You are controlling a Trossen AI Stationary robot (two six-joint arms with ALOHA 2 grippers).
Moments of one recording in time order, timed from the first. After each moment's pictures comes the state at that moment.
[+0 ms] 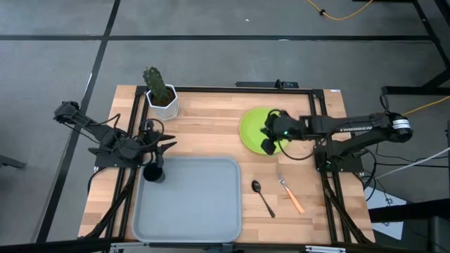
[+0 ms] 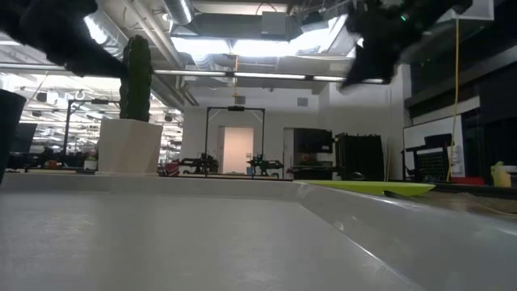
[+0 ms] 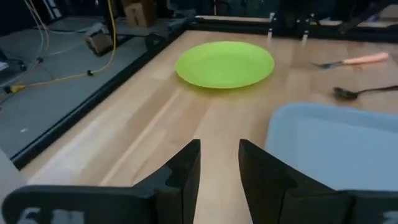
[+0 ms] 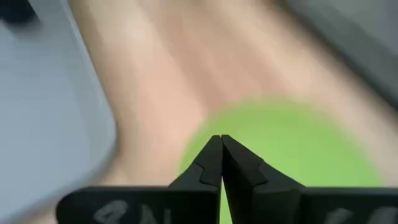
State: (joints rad) left arm -0.48 0.45 0.34 -0.34 -0.82 -0.30; right arm -0.03 1.18 0.86 -0.50 0.32 0.37
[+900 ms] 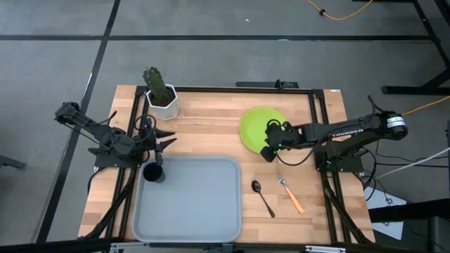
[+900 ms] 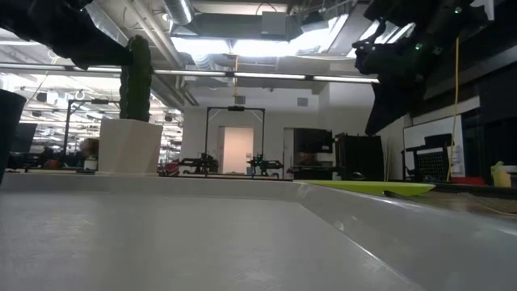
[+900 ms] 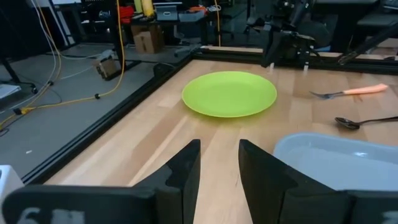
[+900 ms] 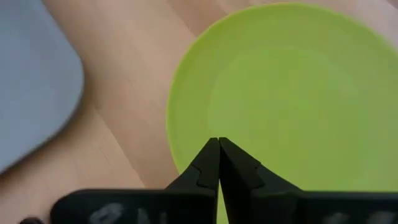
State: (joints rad) left arm -0.48 0.40 0.33 -0.21 -0.88 -0.19; right arm 0.05 1.25 0.76 -0.55 0.34 0.63
